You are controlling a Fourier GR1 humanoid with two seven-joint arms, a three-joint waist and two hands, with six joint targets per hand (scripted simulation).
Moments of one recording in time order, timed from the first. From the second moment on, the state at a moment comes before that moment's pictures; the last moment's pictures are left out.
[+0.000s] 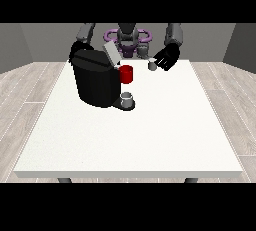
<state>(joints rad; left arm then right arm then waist) -0.75 0.32 0.00 -0.71 -0.63 -0.05 -0.23 -0.22 -0.04 -0.07 -1.24 -0.04 -0.14 -0.07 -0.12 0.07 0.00</state>
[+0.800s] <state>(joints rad) -0.99 0.44 0.11 -0.69 -0.61 -0.14 -0.15 -0.27 -0.04 -0.02 -1.32 -0.04 -0.13 -0.06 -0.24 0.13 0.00</state>
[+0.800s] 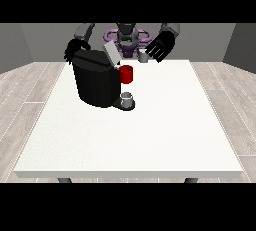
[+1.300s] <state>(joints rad) -1.12 0.47 0.14 -0.67 -0.61 -0.15 -0.13 -0.33 -0.04 -0.01 -1.37 -0.02 -0.16 -0.04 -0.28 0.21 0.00</state>
